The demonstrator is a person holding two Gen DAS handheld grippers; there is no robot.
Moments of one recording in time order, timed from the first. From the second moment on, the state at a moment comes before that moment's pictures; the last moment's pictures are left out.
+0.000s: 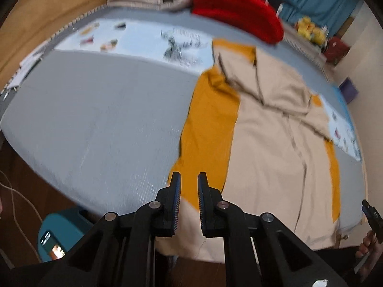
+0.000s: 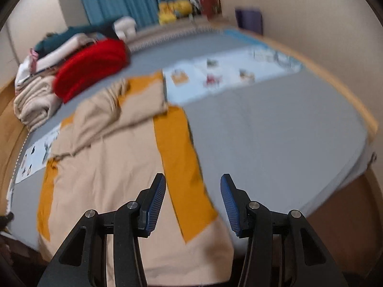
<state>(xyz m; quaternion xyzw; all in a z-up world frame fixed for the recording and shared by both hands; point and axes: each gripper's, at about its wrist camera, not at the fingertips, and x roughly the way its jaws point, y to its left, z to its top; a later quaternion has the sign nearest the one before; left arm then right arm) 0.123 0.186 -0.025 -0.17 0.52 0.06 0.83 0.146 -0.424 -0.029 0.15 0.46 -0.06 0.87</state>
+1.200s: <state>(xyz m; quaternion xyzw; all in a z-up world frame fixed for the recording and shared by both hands) 0.135 0.174 -0.133 -0.12 0.63 0.08 0.76 0.168 -0.423 -0.144 0.13 0.62 -0.08 0.77</state>
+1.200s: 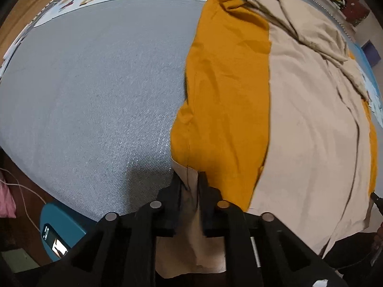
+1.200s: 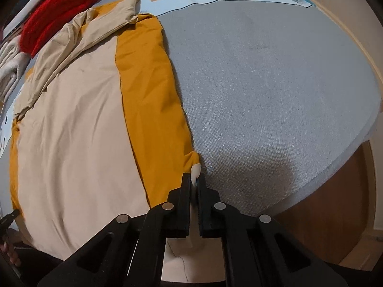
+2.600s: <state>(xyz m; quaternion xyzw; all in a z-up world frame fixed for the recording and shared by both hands) 0.111 0.132 -0.021 -0.09 0.50 -0.02 0.86 0.137 -0.401 -0.010 0.14 0.45 0.01 0.88</state>
